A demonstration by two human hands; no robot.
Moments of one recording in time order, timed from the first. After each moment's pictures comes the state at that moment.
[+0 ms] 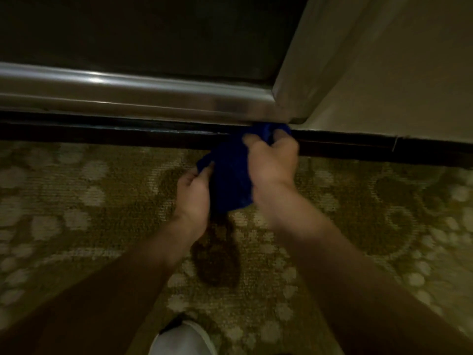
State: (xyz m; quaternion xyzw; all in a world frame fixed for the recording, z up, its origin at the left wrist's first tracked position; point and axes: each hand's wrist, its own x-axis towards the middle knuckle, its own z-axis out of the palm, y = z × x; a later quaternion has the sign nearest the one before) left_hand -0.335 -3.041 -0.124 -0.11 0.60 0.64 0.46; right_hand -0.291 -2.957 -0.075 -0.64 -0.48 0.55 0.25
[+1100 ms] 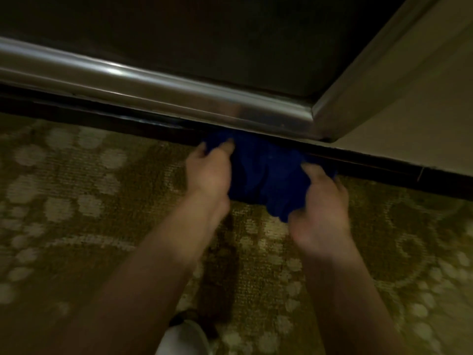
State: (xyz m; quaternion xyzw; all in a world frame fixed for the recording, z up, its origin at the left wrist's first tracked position) left_hand -0.357 -3.018 -0.081 -0.19 0.62 0.65 0.41; right_hand -0.244 -2.960 -0.052 -0.55 -0.12 0.75 0.33
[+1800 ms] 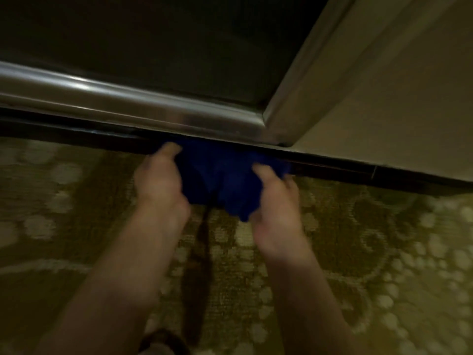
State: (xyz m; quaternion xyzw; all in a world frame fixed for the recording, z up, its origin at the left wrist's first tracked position) left_hand -0.369 -3.012 -0.113 -0.25 0.53 0.68 0.43; right_hand -0.253 -2.956 -0.058 -0.62 -0.22 0.72 0.23
